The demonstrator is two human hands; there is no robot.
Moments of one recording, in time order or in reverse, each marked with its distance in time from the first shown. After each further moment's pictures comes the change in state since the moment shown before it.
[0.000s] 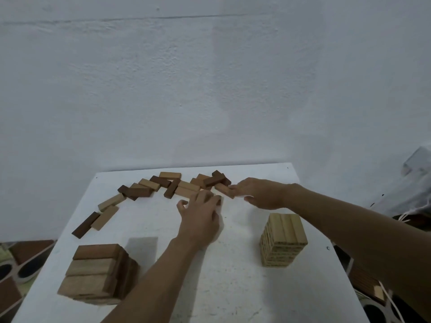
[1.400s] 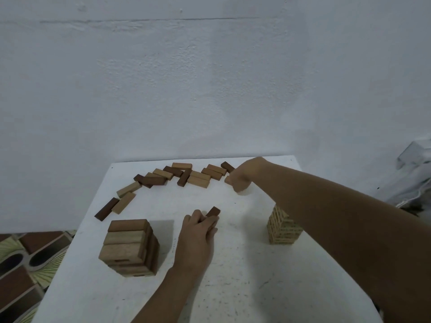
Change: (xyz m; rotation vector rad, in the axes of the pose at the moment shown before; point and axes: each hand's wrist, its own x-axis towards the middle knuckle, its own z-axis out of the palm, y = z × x) left_hand -0.096 -0.030 0.012 -0.310 0.193 0.007; right_hand 0.040 -0.109 -0.056 -0.471 -0.442 0.356
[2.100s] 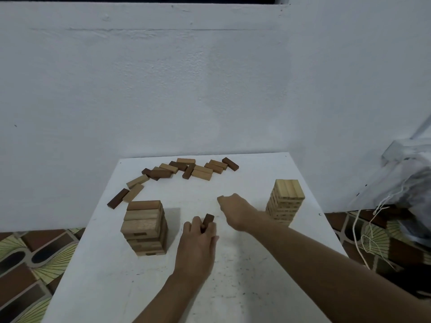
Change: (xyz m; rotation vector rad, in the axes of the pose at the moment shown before) left_hand -0.059 -0.002 -0.016 0.278 -0.063 0.078; right_hand -0.029 -0.106 0.096 0.562 0.529 -0.001
